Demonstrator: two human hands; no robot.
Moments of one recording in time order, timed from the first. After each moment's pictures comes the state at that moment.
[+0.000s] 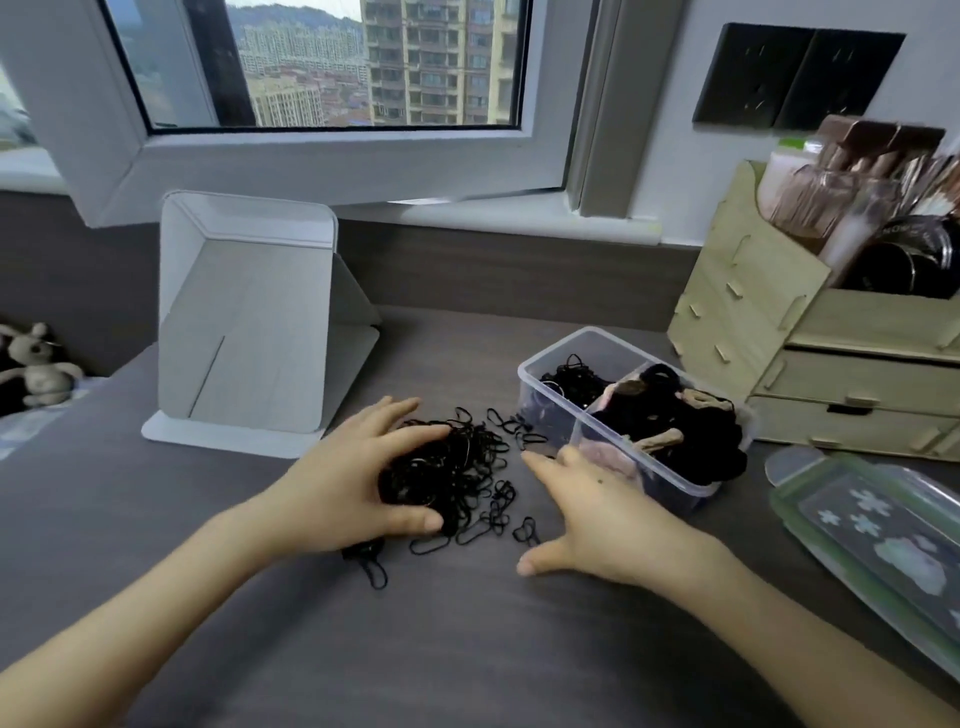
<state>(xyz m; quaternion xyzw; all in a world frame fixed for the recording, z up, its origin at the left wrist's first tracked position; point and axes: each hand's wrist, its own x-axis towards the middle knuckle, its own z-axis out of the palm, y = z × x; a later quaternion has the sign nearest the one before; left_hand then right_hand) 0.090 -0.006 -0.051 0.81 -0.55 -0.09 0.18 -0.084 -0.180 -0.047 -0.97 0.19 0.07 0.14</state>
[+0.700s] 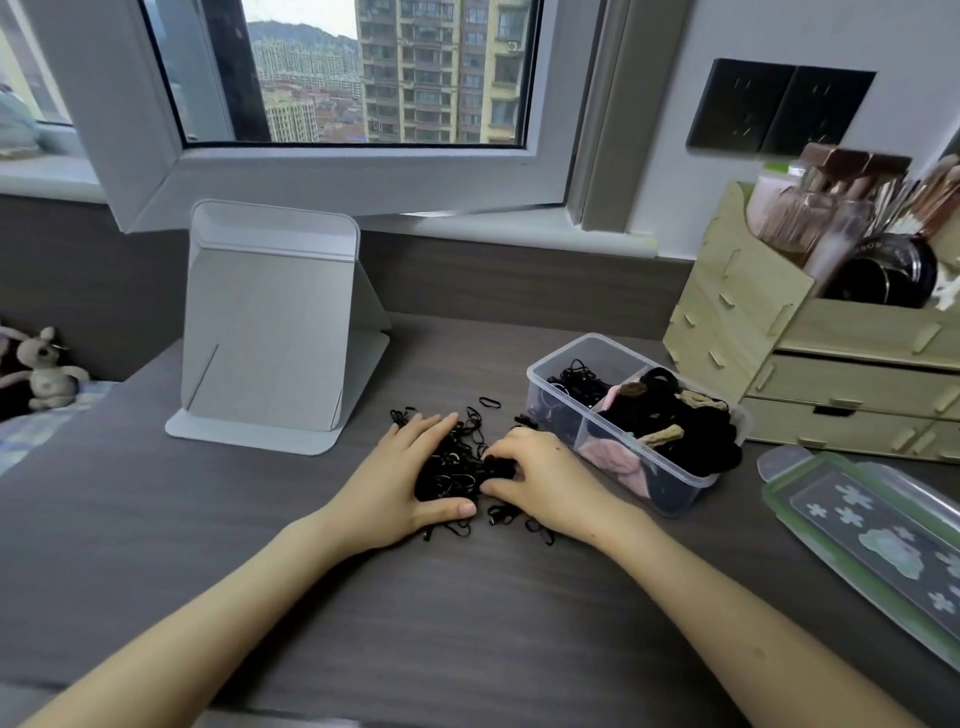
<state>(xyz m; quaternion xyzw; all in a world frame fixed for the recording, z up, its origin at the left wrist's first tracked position) 0.091 -0.023 -0.098 0.79 -0.54 -0.07 0.27 -0.038 -0.166 -0.060 -0.96 0.14 -0.08 0.22</state>
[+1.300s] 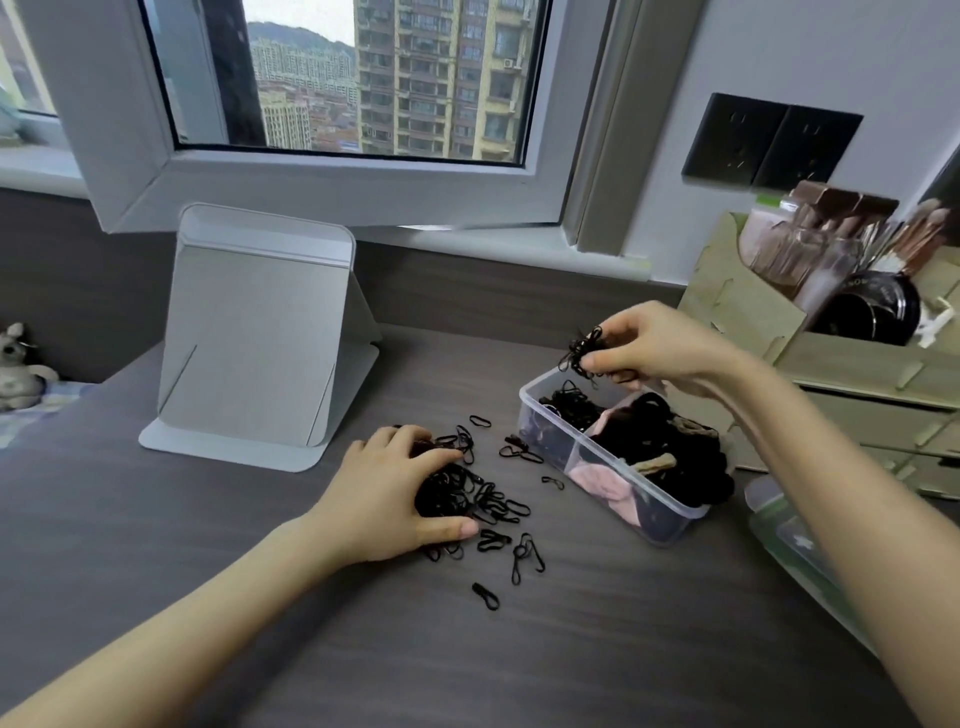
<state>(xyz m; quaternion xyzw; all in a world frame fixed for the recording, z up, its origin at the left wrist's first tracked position) 0.088 -0.028 -0.073 0.83 -0.53 0.00 0.15 -0.041 -0.273 0.054 -0.89 0.21 -0.09 0.39</state>
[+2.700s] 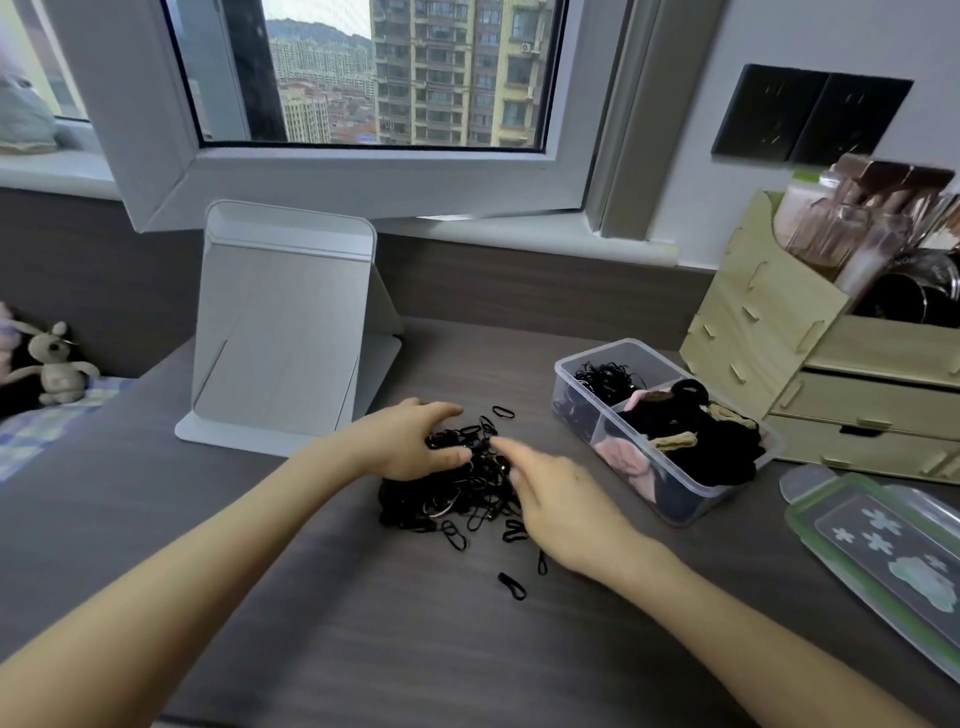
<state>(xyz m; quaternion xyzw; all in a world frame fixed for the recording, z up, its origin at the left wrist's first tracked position) 0.114 -0.045 -0.032 0.86 -0.47 -0.19 0.10 -0.044 -0.154 -0.063 -0.95 0.17 -0.10 0.22</state>
